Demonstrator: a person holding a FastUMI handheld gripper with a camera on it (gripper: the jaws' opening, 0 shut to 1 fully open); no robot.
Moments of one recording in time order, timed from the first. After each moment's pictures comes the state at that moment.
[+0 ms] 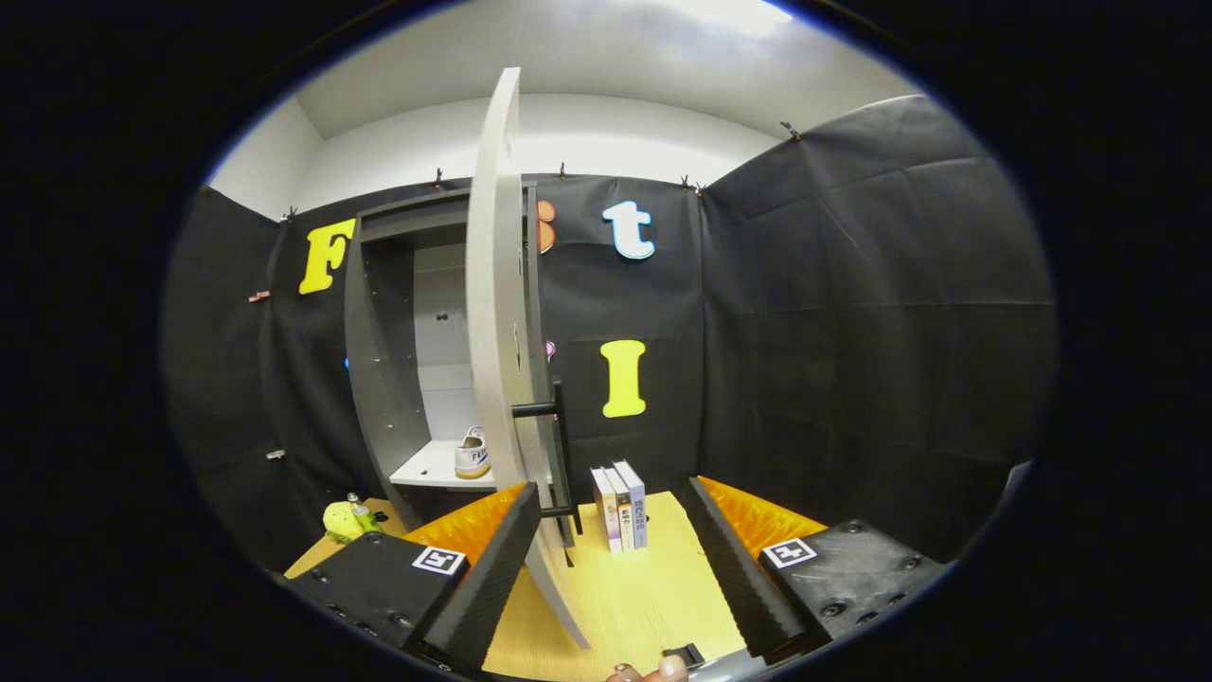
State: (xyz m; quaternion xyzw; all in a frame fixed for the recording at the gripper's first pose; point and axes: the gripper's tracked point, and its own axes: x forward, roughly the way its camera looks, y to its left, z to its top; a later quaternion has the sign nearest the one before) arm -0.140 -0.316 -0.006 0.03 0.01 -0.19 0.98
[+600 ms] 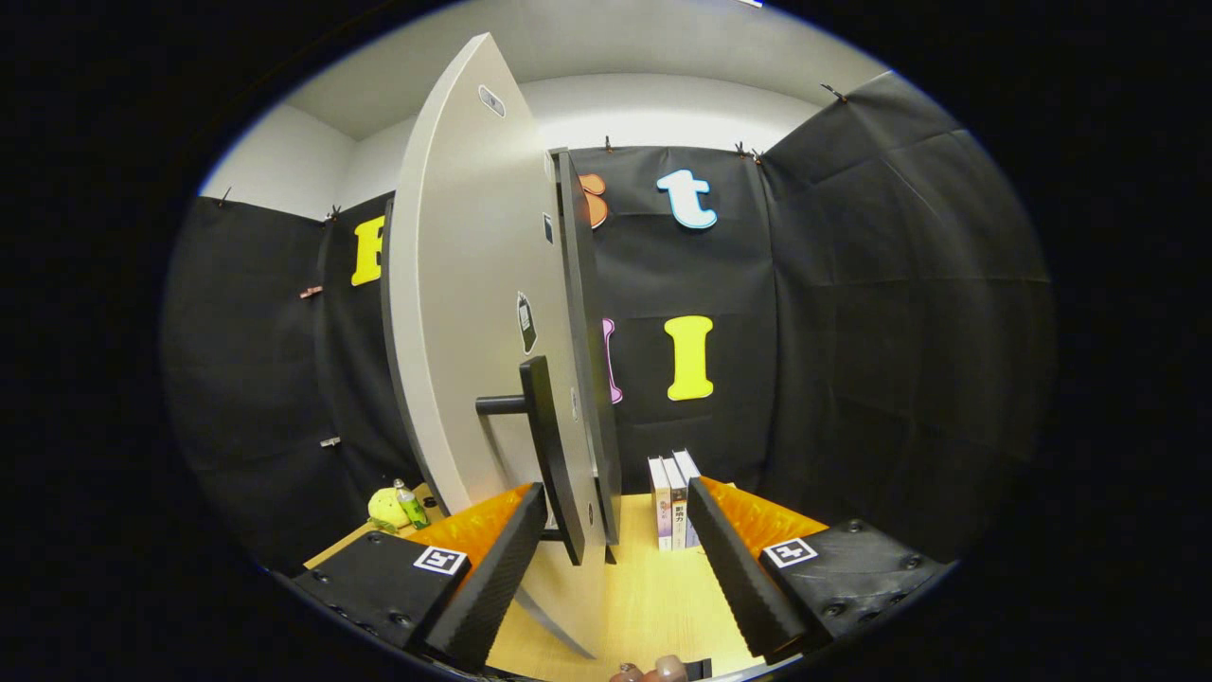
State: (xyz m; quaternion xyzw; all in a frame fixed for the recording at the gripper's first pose) arm -0.084 -0.325 -0.027 0.05 0.04 -0.09 0.99
